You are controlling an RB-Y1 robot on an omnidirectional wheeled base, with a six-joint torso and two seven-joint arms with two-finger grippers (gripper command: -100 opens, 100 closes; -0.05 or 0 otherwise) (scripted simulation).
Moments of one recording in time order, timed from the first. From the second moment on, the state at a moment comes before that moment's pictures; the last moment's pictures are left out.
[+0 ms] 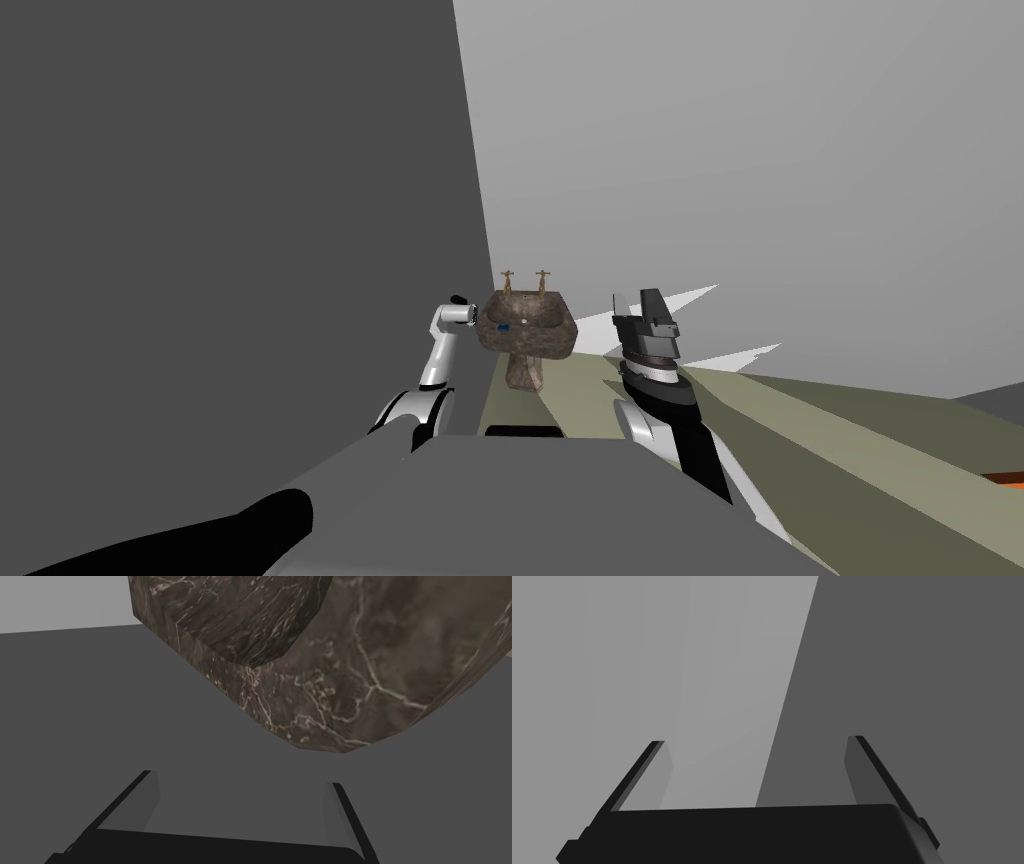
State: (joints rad) left arm -0.56 0.18 0.17 -1.60 0.03 1.33 0.05; right arm 0.50 -0.02 -0.05 -2.39 0.12 -0.62 0.06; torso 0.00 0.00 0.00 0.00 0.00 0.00
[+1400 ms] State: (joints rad) left arm -0.71 0.14 0.25 -1.43 -0.01 1.68 0.04; right arm 0.50 -0.01 -0.05 -2.39 0.12 -0.62 0.06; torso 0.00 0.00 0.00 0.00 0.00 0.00
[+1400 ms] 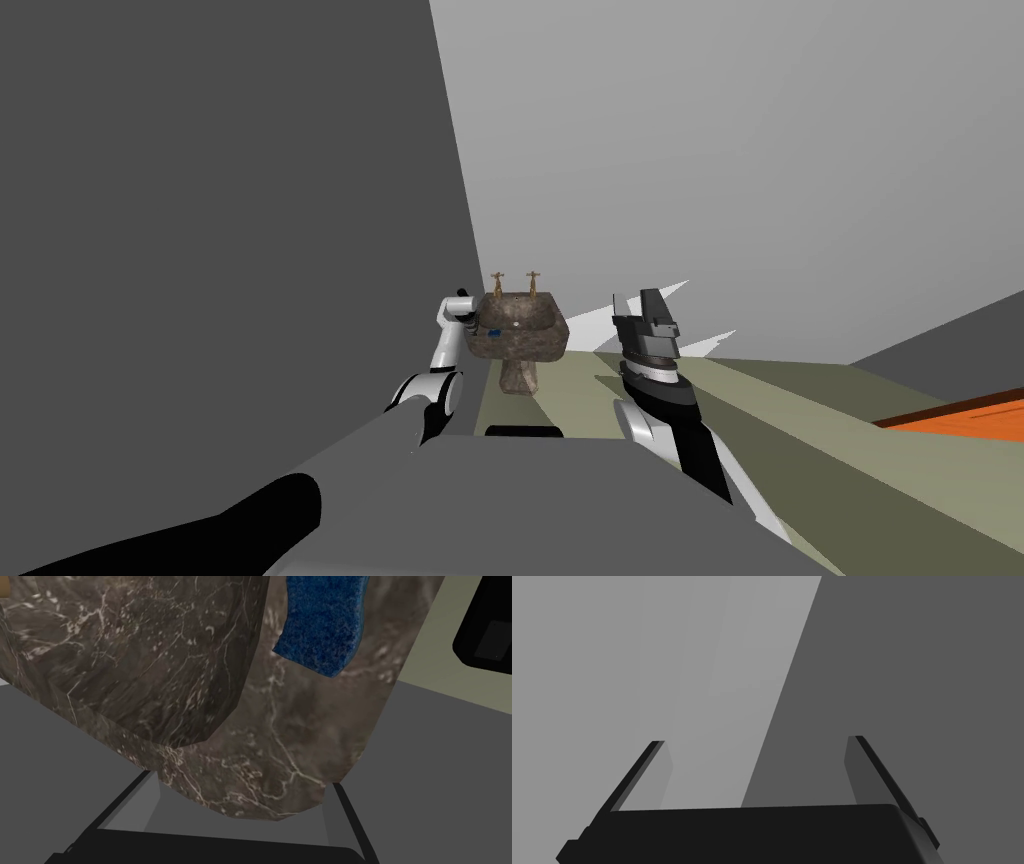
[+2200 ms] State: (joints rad) left arm -0.78 0.07 0.28 -1.36 -0.04 1.88 0.04; right arm 0.50 -0.01 -0.05 -2.39 0.12 -0.62 0.06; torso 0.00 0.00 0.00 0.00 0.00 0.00
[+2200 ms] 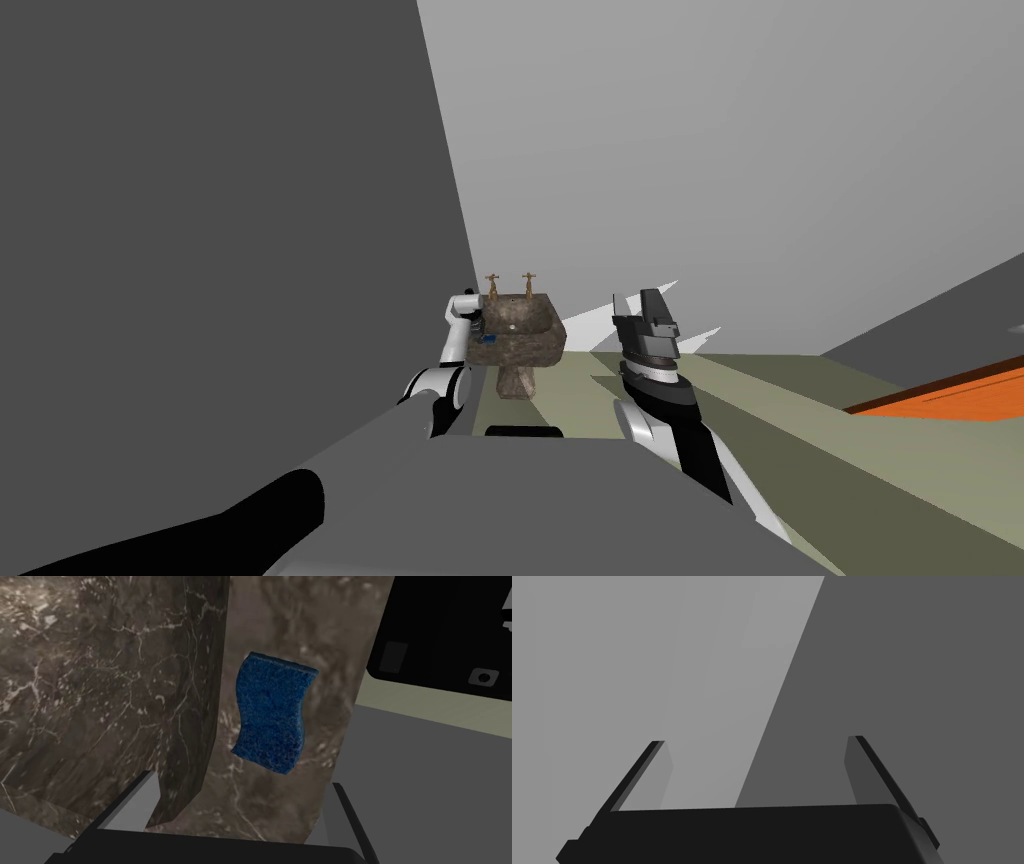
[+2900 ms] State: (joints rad) left arm -0.79 0.01 0.29 -1.34 -0.05 1.99 0.04; right arm 0.50 -0.01 -0.05 -2.39 0.12 -0.62 0.06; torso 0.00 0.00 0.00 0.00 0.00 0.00
